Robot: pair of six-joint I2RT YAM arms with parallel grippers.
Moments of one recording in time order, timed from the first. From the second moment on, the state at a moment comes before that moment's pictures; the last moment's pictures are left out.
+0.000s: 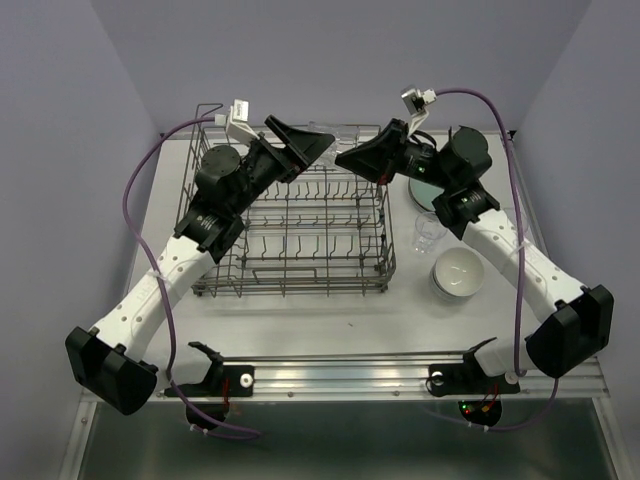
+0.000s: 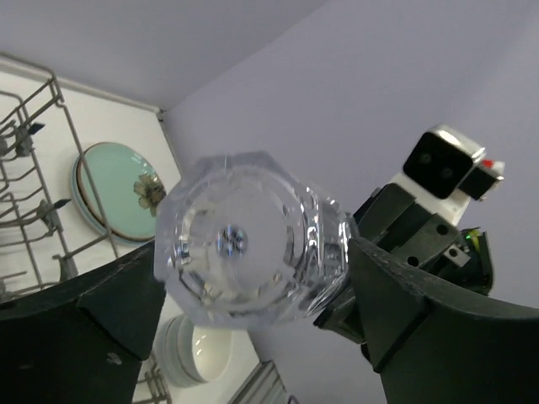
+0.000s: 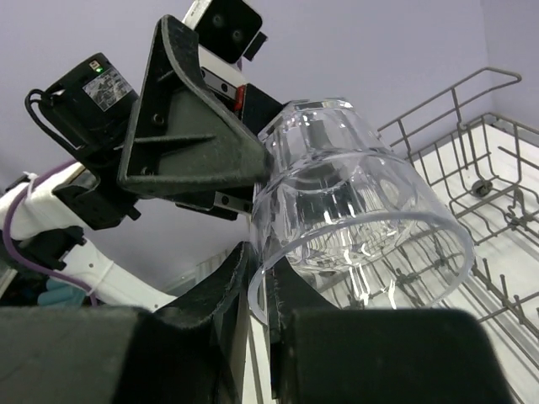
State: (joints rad) left arm -0.53 1.20 1.21 0.13 0.18 -1.04; right arm 0.47 1.39 1.30 0.44 -0.78 0.70
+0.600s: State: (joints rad) left arm -0.30 1.17 1.20 -0.12 0.10 -0.98; right arm 0.26 1.33 1.38 -0.31 -0.22 0.41
